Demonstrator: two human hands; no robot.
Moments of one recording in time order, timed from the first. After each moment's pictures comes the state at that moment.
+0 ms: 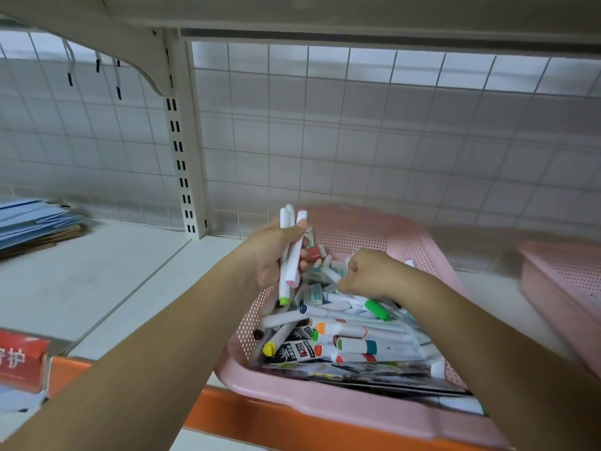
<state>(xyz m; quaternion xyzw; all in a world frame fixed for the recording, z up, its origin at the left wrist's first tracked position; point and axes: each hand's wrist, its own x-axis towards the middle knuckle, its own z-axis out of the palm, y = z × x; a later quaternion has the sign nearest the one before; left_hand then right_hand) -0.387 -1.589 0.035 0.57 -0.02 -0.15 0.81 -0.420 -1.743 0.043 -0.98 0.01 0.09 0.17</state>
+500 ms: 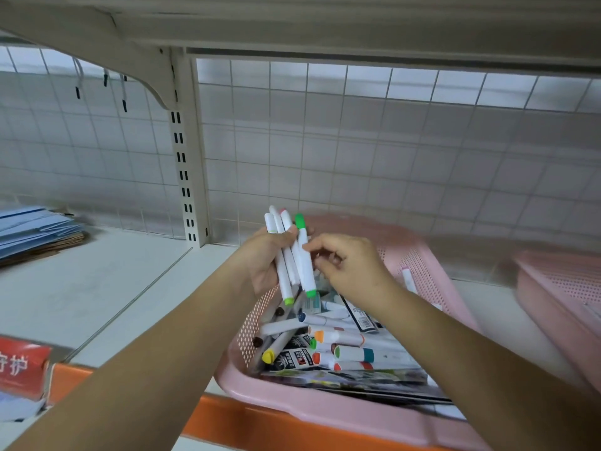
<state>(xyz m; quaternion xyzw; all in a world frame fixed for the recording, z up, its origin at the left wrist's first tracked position) -0.391 -1.586 0.039 0.50 -0.05 -0.13 0.86 -0.424 -1.726 0.035 -0.89 -0.21 -0.22 0.33</state>
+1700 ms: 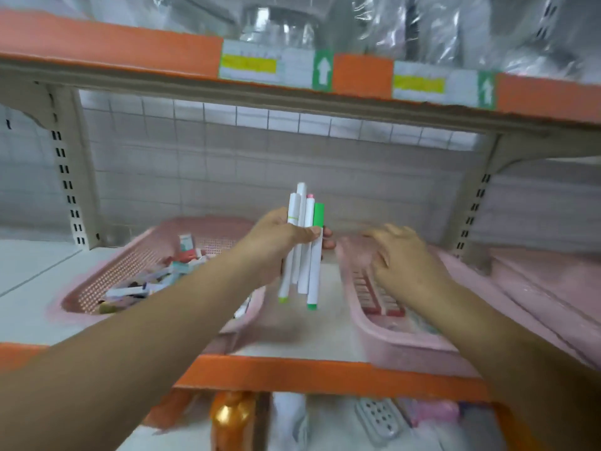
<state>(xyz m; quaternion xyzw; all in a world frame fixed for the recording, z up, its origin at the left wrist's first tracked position) -0.563 -1.785 0.108 0.62 -0.22 -0.12 0.74 -0.615 -1.962 0.096 -0.97 0.00 -0.26 0.01</state>
